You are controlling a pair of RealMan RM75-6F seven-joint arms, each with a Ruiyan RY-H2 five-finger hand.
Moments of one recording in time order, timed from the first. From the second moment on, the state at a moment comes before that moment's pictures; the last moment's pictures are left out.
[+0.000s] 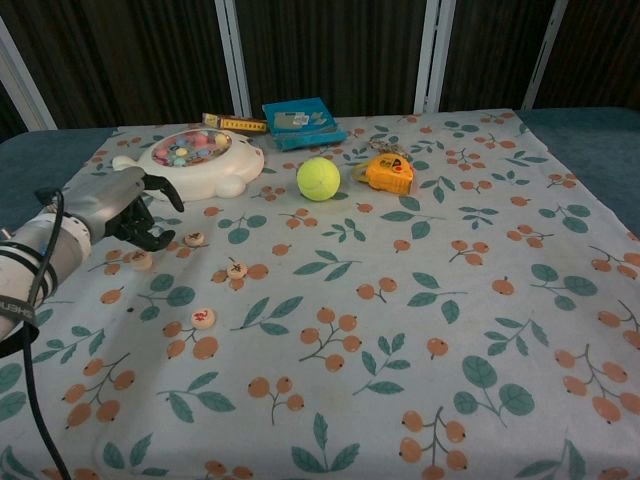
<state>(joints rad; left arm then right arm) -0.65 -1.82 -0.35 -1.18 0.98 1.07 0.38 0.00 -1.12 -0.02 -1.61 -1.64 1.54 -0.11</state>
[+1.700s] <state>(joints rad) -0.80 -2.01 -0.38 -0.88 0.81 1.02 0.58 -0.01 -1.09 -0.02 -1.61 -1.64 1.57 -0.03</state>
